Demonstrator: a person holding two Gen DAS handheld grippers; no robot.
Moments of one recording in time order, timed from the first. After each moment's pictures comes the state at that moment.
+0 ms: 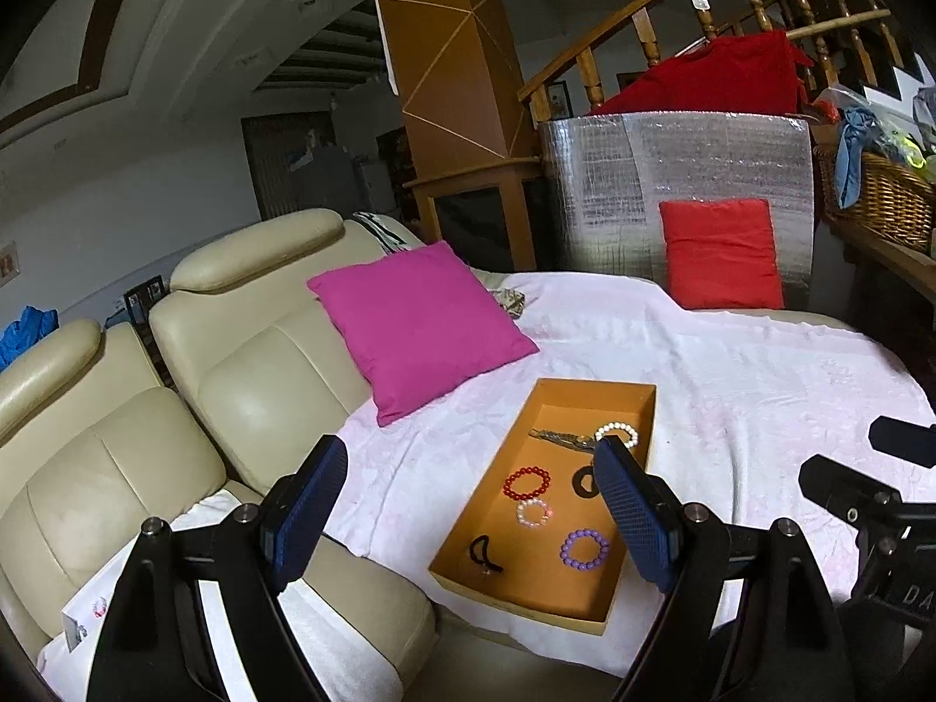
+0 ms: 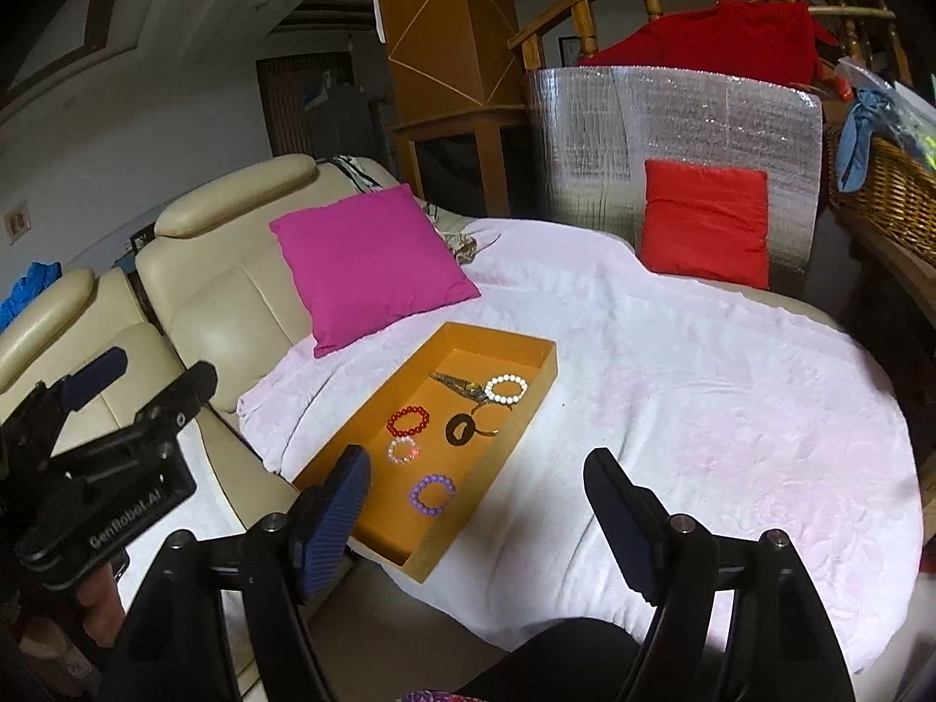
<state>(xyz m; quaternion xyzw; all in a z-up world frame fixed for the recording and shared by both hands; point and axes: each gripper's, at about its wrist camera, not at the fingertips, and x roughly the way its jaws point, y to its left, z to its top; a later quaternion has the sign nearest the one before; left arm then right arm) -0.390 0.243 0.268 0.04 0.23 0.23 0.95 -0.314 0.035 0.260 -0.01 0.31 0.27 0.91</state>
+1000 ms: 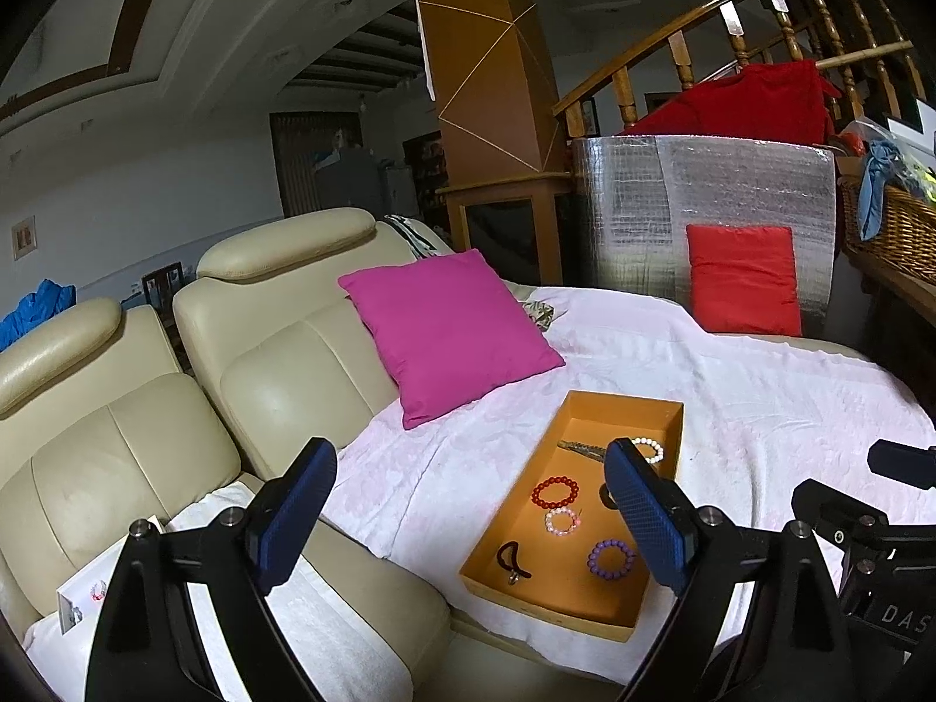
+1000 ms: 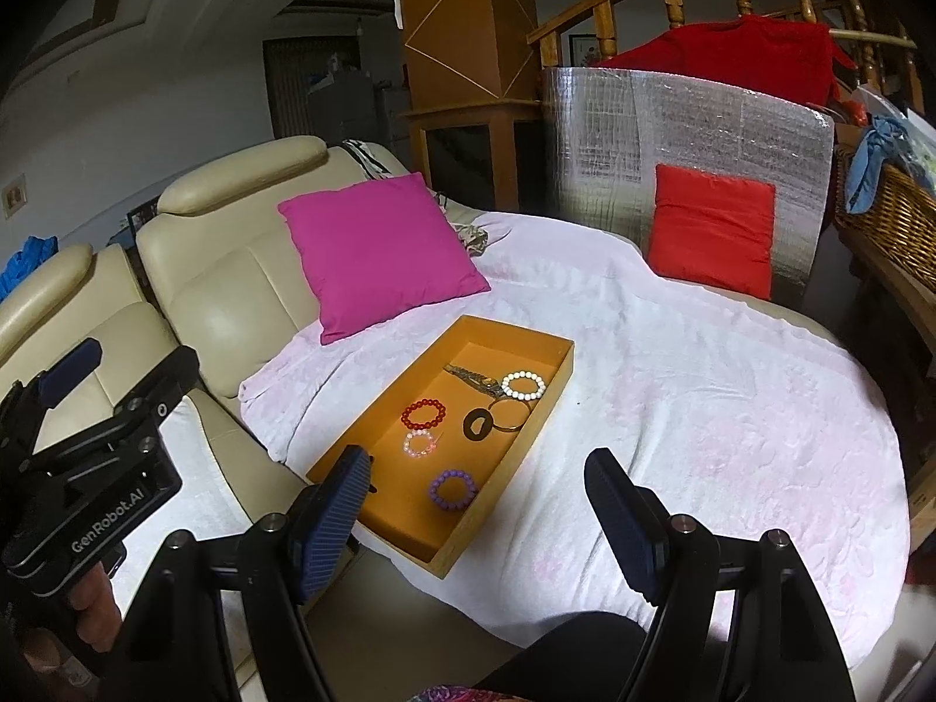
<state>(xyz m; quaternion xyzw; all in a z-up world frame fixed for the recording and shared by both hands) -0.411 0.270 0.268 0.02 0.21 0.25 0.95 -0.329 0.072 0.264 -0.04 0.32 0.26 0.91</state>
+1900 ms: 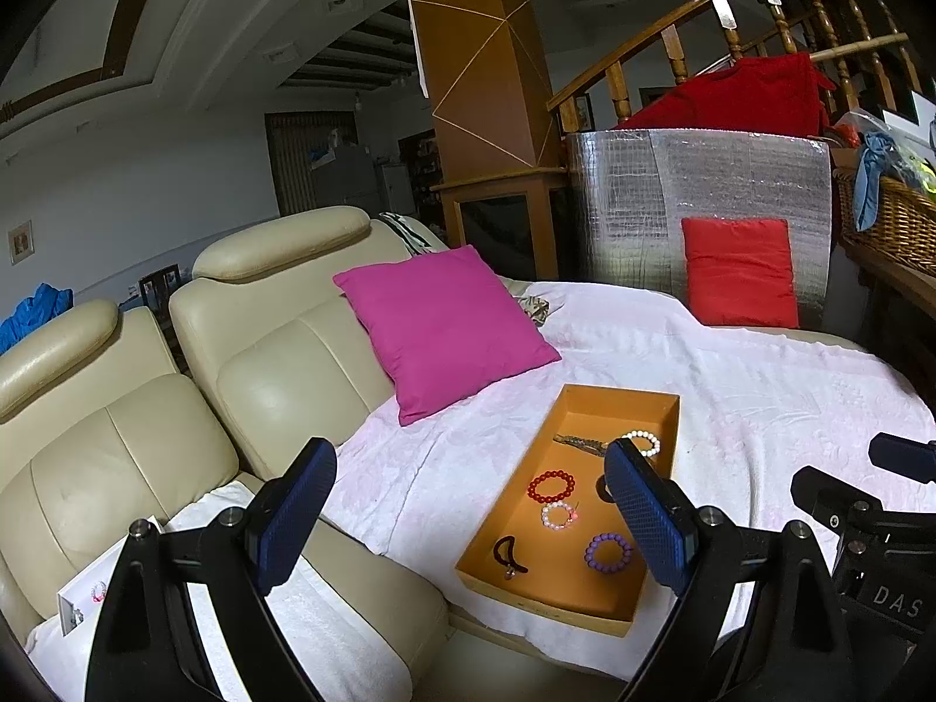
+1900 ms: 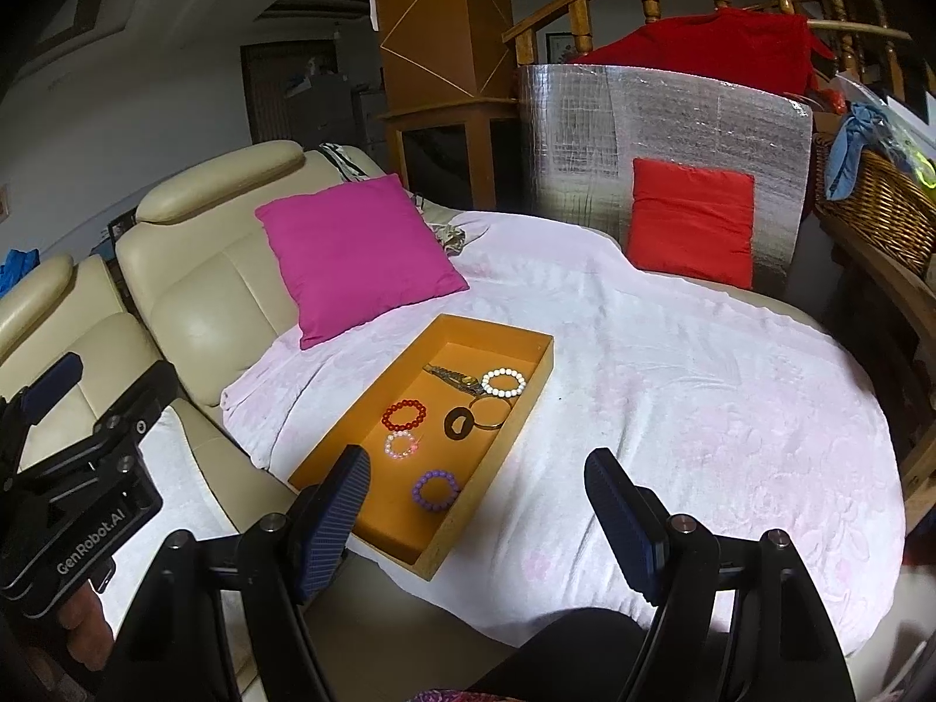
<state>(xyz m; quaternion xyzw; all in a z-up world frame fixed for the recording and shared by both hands) -0.410 0.263 0.265 0.02 0.22 0.25 0.94 -0.326 0.067 0.259 -0.03 0.32 0.24 0.92</state>
